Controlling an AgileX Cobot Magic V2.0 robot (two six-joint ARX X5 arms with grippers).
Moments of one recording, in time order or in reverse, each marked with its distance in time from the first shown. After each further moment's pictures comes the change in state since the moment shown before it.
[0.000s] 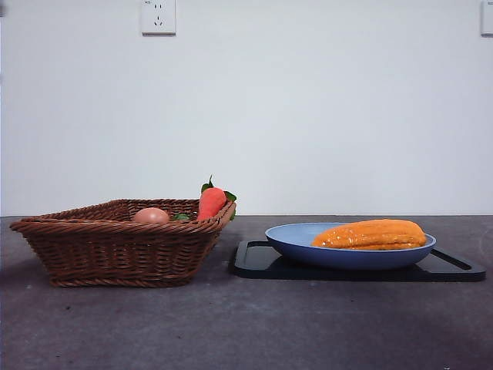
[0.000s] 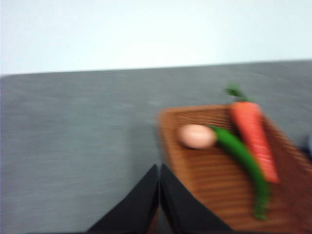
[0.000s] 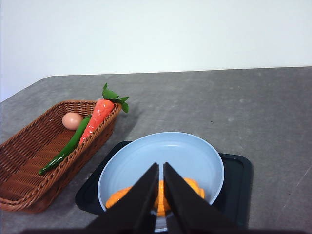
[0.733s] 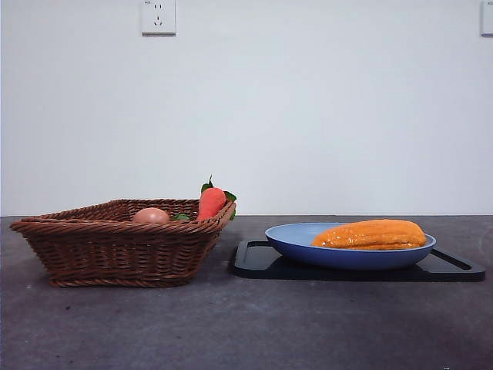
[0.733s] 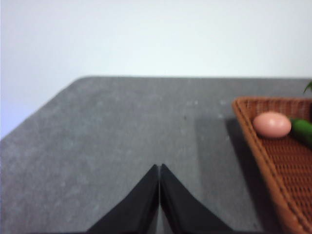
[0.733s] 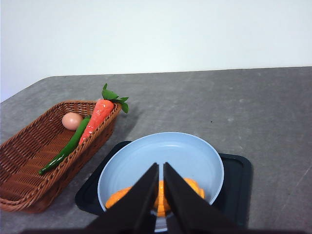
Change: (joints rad) left arm 0.208 -0.501 -0.410 0.054 -0.006 0.027; right arm 0.000 0.000 0.000 0.000 0.000 0.000
